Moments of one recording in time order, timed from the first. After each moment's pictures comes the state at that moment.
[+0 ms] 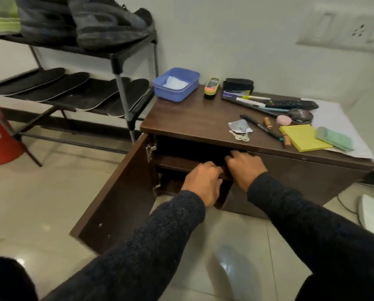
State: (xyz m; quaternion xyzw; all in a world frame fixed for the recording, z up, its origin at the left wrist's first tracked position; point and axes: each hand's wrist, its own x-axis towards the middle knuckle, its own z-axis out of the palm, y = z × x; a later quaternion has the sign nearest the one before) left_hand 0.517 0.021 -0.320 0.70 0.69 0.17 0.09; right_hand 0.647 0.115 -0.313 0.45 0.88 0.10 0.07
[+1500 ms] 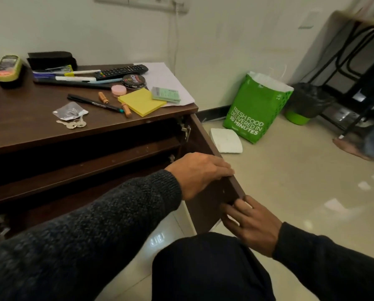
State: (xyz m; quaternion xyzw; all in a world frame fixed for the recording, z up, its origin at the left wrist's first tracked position) left_hand 0.741 0.033 -0.298 0.98 0.08 0.17 0.06; right_hand 0.926 -0.131 -0.352 0.41 0.87 0.27 0.09
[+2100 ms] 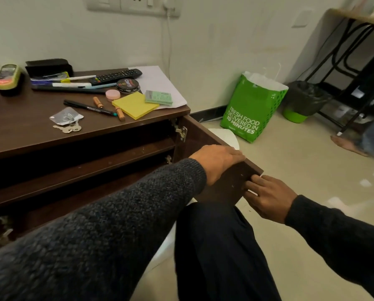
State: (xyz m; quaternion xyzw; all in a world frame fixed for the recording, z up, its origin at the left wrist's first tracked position) left_hand 0.818 0.039 -0.290 0.99 0.13 0.10 0.04; right_hand 1.003 -0.117 -0.320 0.51 0.83 0.20 0.12
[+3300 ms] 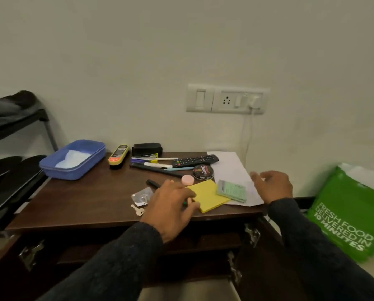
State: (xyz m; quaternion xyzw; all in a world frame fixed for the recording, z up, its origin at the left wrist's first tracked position) left_hand 0.624 0.144 -0.245 0.80 0.53 0.27 0.02; right_hand 0.904 0.215 -0.237 0.76 0.49 -0.14 -0.41
